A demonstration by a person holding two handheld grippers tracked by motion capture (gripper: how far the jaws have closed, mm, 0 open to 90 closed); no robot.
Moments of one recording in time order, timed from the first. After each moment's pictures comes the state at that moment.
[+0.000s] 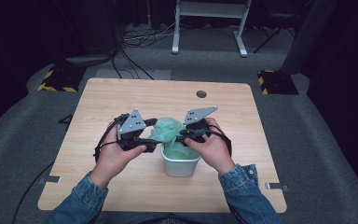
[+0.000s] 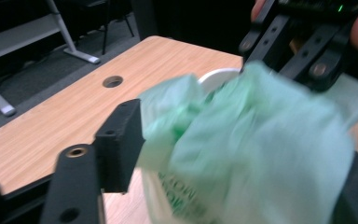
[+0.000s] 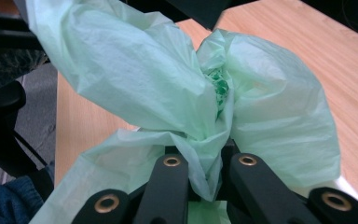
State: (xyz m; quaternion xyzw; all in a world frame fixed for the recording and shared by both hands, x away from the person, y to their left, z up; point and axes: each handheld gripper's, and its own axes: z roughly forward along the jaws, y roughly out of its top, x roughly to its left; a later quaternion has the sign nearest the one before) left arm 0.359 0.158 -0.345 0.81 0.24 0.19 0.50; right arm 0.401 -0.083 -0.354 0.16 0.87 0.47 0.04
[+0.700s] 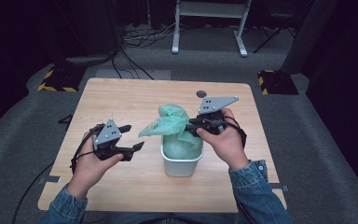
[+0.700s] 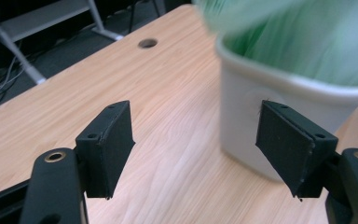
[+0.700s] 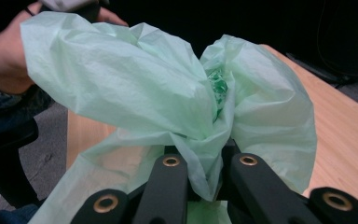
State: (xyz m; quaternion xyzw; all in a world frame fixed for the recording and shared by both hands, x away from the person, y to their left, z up) left arm 0.345 0.218 -0.379 0.81 0.29 0.22 0.46; right arm 0.395 -0.107 -0.304 0.16 0.84 0.52 0.07
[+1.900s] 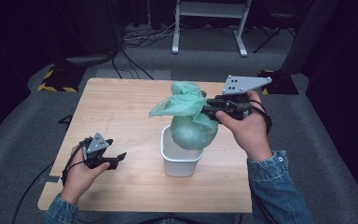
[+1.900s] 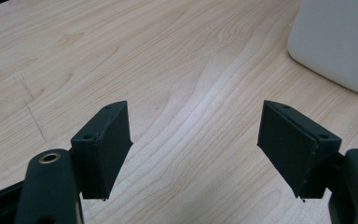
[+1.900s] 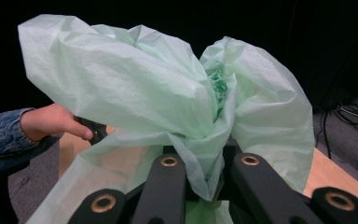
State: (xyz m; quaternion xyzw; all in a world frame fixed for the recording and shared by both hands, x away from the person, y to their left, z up) left arm 0.351 0.265 -0.452 0.82 0.36 0.21 0.39; right arm 0.385 -0.141 -0.234 0.15 0.81 0.55 0.12
